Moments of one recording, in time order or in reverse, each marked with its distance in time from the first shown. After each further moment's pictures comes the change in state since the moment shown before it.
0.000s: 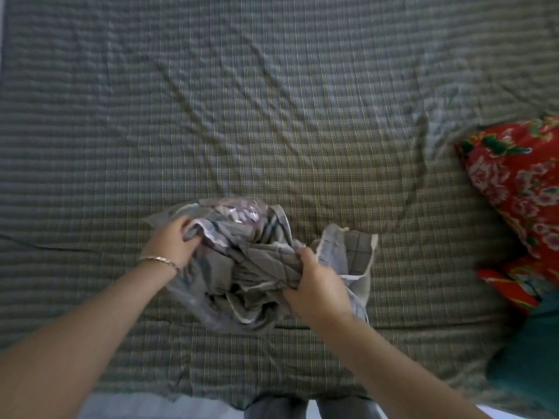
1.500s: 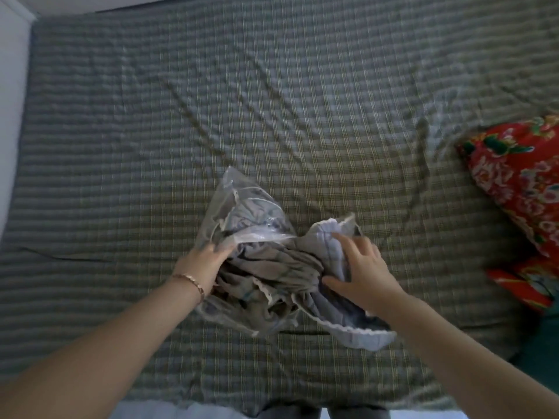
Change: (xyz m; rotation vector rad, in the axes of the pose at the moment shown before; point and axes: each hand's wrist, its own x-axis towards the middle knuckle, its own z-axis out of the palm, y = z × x) left_hand -0.031 0.013 0.019 0.642 -0.269 0.326; right_hand 0.006 0.059 -0.042 -0.140 -0.037 -0.047
